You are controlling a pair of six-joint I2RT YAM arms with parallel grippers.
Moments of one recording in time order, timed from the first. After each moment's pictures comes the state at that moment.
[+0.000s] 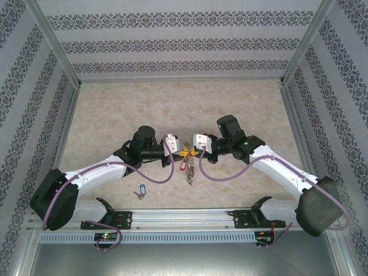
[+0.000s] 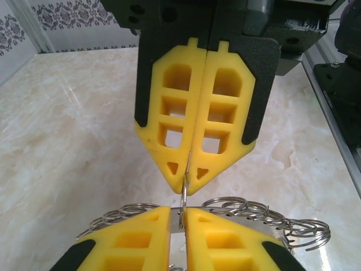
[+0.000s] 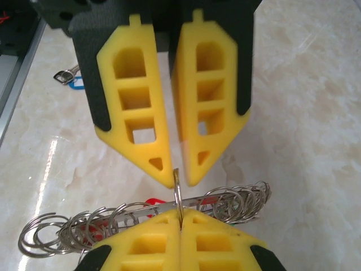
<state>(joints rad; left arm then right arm) -0.64 1.30 0.67 0.20 0.62 0.43 0.55 1.23 0.85 -0.42 -0.67 -0.79</state>
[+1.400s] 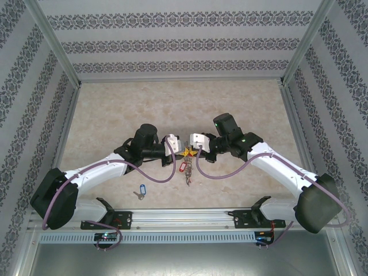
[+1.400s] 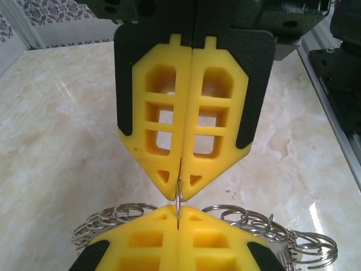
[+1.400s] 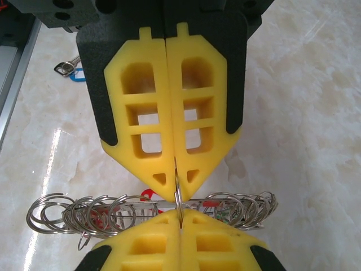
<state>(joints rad) -0.64 1.31 0.71 0.11 0.63 0.50 0.59 1.26 0.91 -0.49 -0.61 -0.80</state>
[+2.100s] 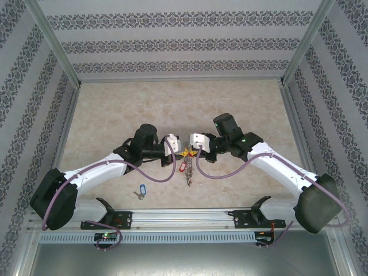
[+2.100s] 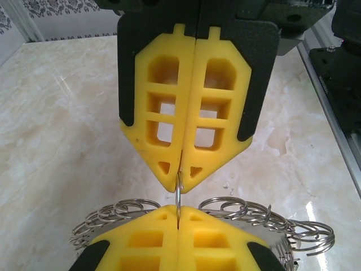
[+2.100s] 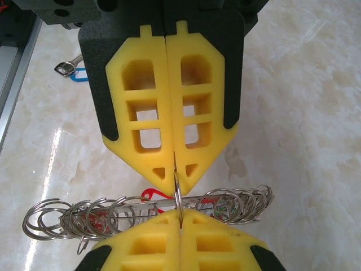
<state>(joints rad) -0.64 1.31 0.72 0.09 0.62 0.47 0.59 1.26 0.91 -0.49 -0.61 -0.79</state>
